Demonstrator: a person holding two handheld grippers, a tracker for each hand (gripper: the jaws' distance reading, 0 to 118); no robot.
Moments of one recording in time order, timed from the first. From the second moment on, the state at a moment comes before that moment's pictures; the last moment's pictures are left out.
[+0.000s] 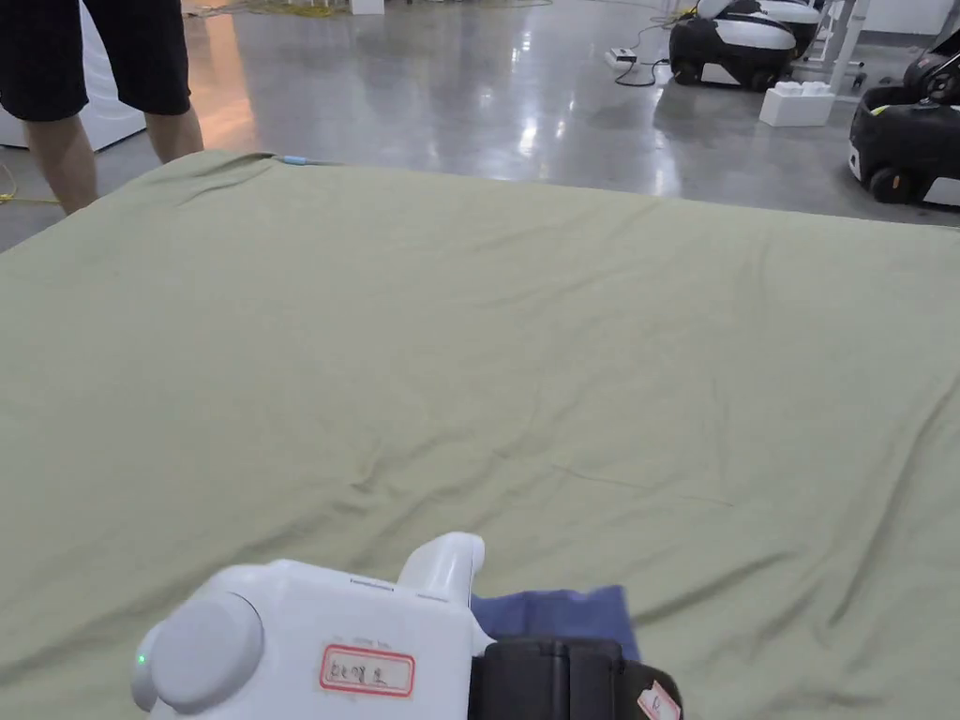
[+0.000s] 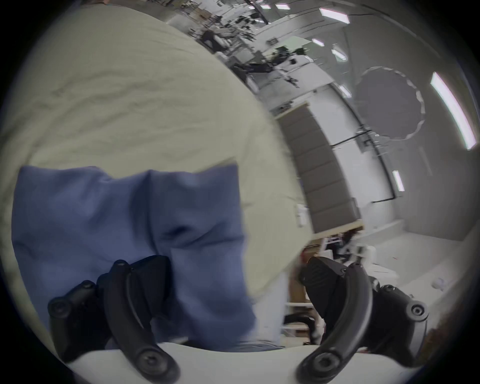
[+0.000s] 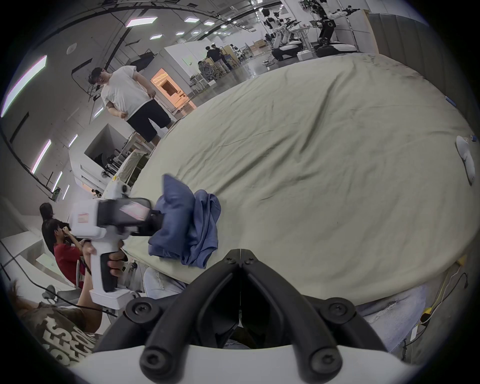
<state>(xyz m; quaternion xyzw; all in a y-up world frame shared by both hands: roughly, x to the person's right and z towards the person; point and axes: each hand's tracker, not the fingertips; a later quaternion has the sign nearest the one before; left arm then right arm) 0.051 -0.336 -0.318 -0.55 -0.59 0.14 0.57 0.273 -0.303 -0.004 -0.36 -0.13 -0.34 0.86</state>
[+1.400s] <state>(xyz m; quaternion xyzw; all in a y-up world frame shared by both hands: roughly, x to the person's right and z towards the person) -0.115 -0.343 -0.373 -0.51 -0.44 0.28 0.68 0.261 -0.424 -0.209 -0.42 0.08 -0.46 0.78</state>
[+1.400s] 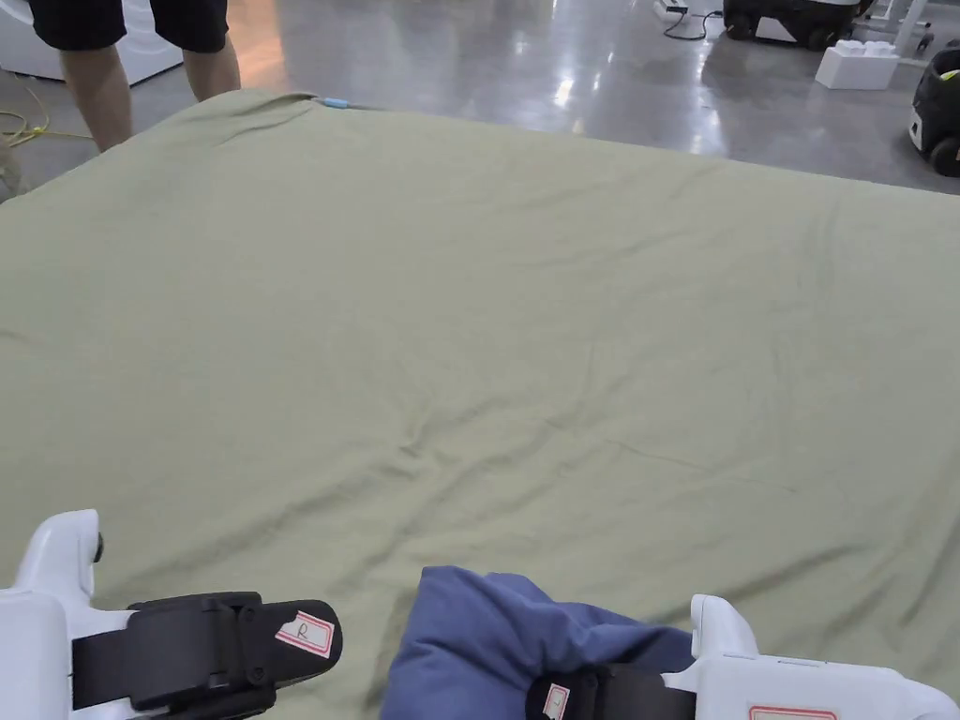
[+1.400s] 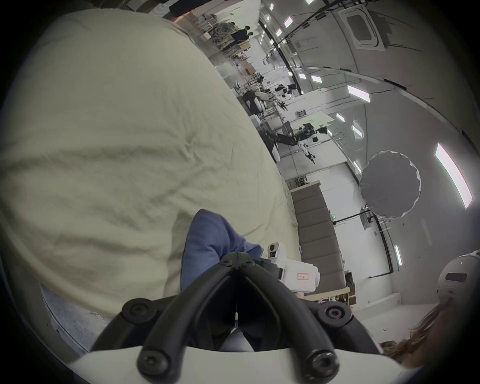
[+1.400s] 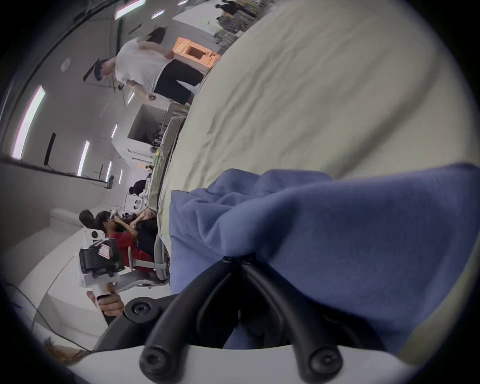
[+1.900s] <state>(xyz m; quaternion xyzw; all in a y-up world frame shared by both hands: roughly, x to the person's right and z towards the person) -0.046 -0.448 -0.410 -0.59 -0.50 0.37 0.52 0.262 -0.424 -0.204 -0.41 0.08 -0.47 0.78</state>
